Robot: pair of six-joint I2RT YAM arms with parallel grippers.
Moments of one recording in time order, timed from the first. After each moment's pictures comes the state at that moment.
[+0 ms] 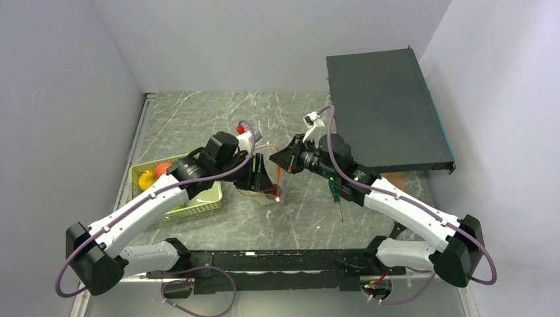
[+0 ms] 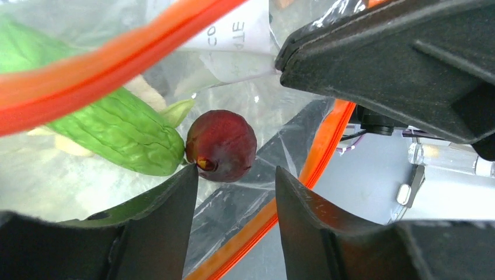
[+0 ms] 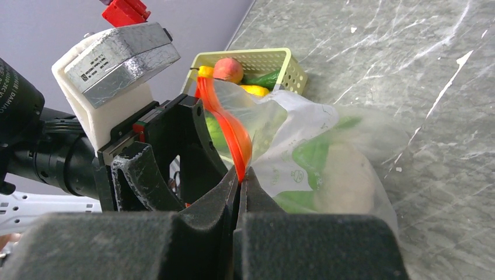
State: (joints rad) left arm -0.73 1.14 1.04 -0.56 0.35 -0.57; right arm 0.81 1.14 0.93 0.01 -0.11 0.69
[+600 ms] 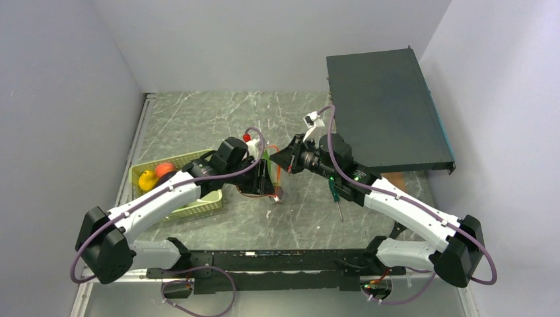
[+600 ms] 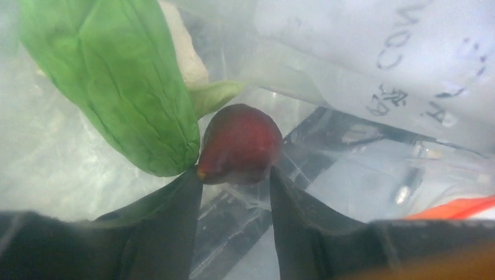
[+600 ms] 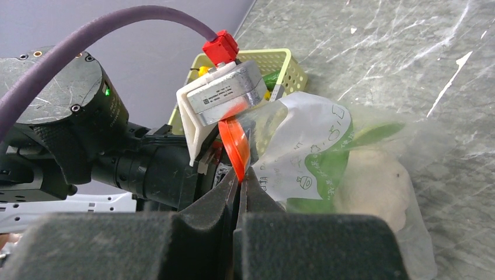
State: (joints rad) left arm -0.73 1.24 0.95 -0.46 0.38 -0.62; right arm 0.81 1.14 0.93 0.01 -0.11 0.69
